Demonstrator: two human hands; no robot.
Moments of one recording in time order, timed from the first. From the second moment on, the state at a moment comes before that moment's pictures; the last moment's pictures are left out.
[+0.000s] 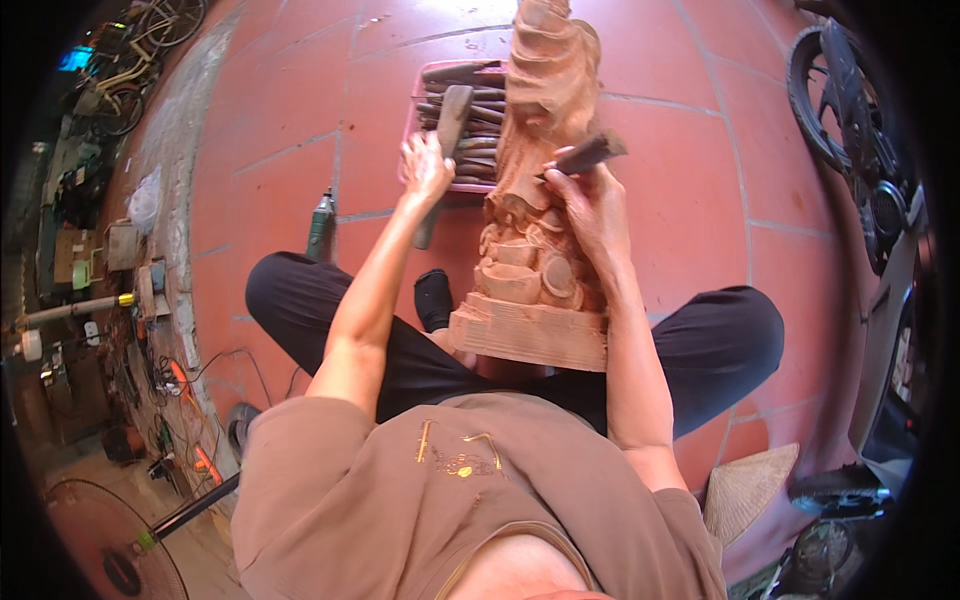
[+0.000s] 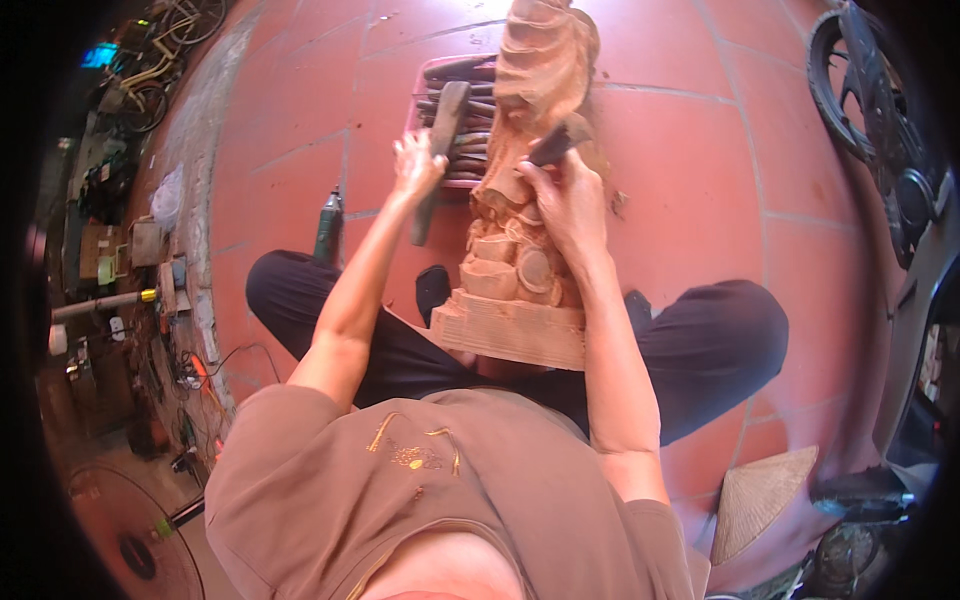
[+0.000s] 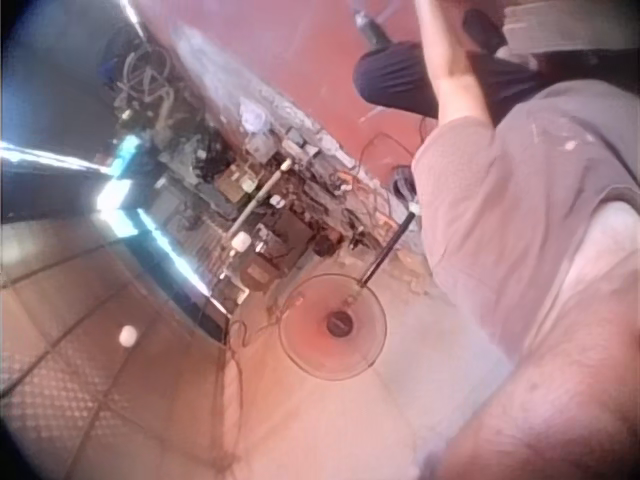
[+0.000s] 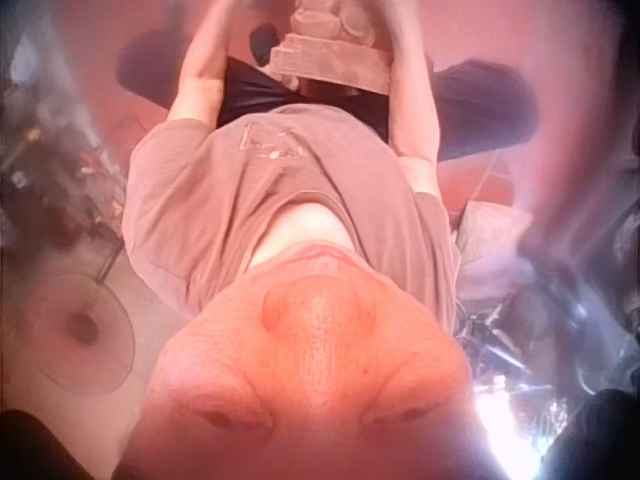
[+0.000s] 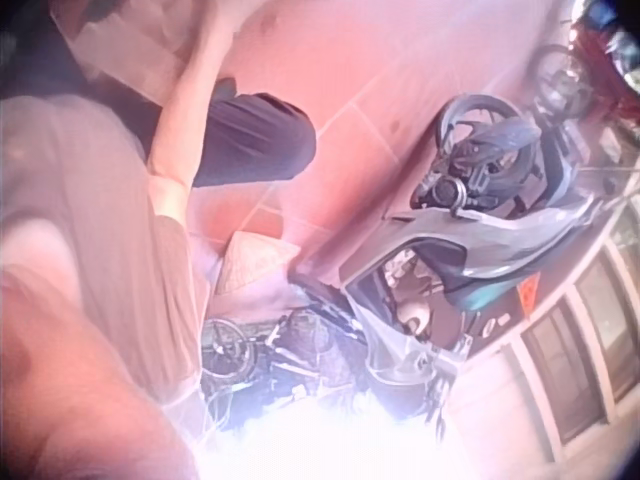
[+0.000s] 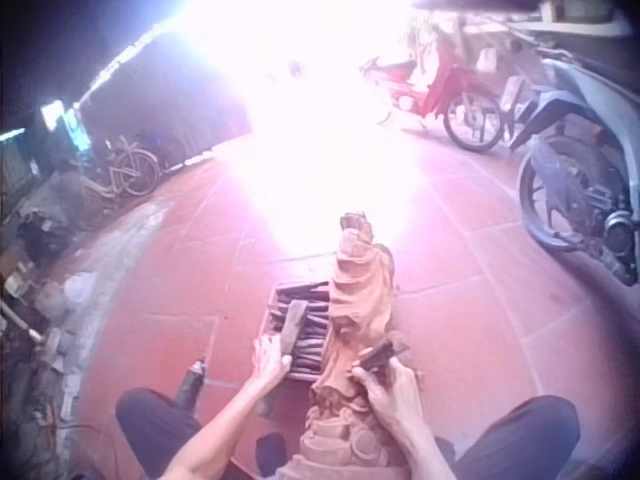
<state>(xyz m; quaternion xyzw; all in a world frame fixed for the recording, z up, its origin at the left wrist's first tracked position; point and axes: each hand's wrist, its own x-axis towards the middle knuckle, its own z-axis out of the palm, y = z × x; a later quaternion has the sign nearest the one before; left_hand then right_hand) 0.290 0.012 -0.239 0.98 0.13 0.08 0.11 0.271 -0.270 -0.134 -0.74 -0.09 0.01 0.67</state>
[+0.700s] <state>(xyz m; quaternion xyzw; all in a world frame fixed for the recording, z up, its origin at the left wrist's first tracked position) 0.279 -0.048 -0.103 0.79 0.03 -0.01 0.61 0.320 -0.290 -0.160 -0.81 -0.11 -0.05 0.57</state>
